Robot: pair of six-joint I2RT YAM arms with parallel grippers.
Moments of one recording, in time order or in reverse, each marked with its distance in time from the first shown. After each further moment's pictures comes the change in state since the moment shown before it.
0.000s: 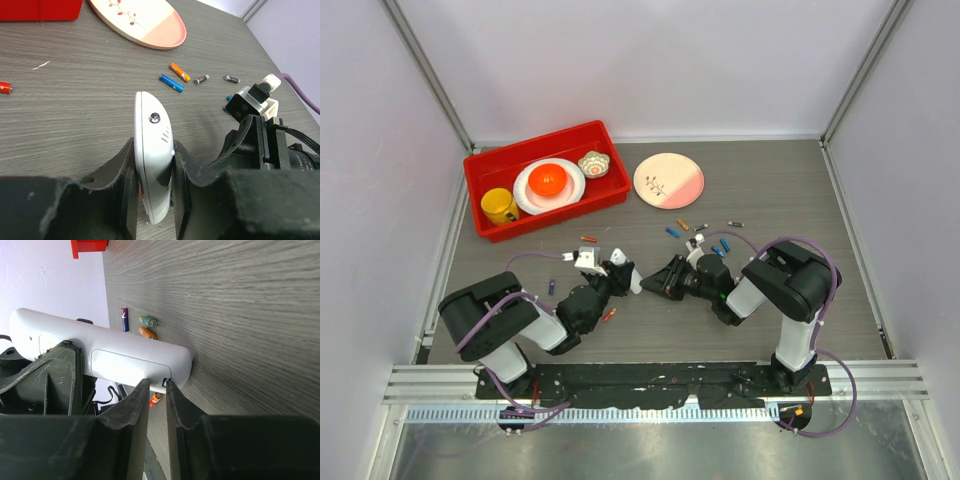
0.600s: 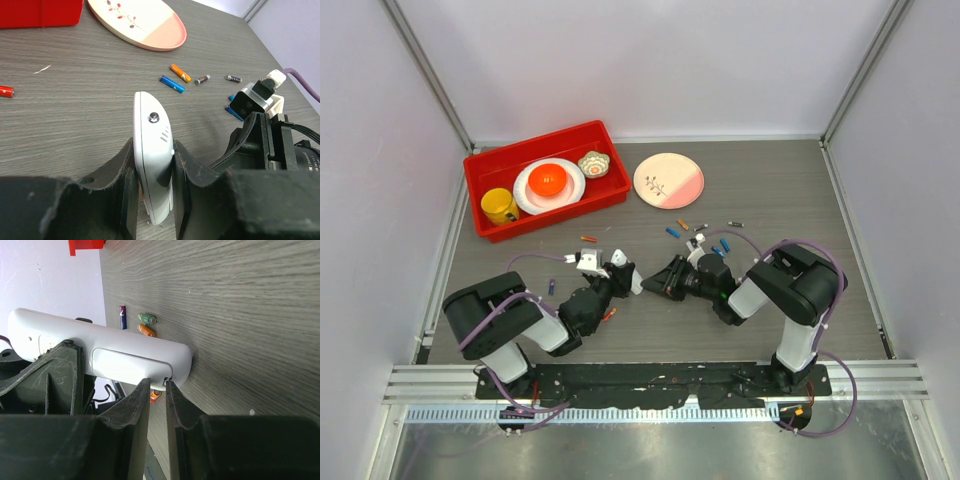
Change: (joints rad) left arm -0.033 0.019 0.000 0.035 -0.041 0.050; right arm 0.000 -0.038 -0.003 -0.049 0.001 -0.020
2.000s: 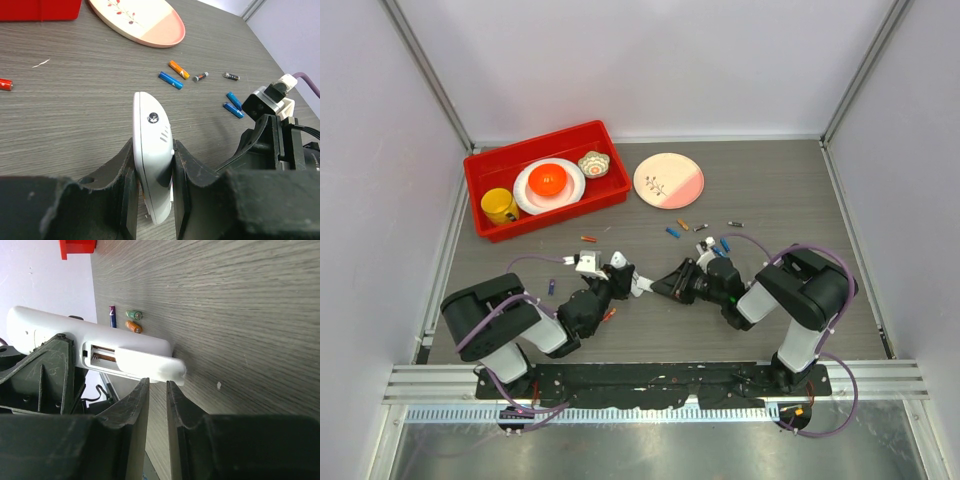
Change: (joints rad) left arm -0.011 -0.010 -0.014 0.000 -0.013 -0.019; right arm -0.038 -0.060 -0.083 -0.006 0.007 -0.044
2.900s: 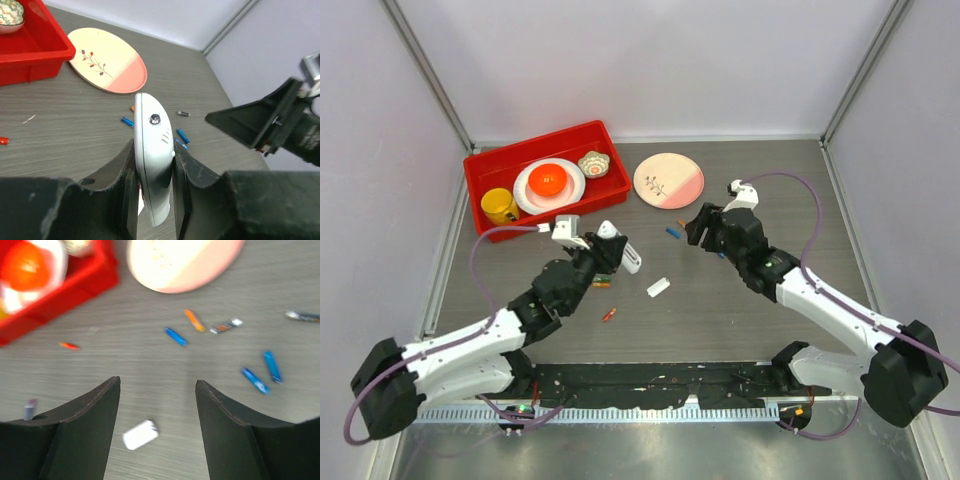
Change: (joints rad) left arm 0.063 -0.632 0.277 -0.864 0.054 -0.058; right arm -0.057 -0.645 0.430 -1.078 0.542 -0.598
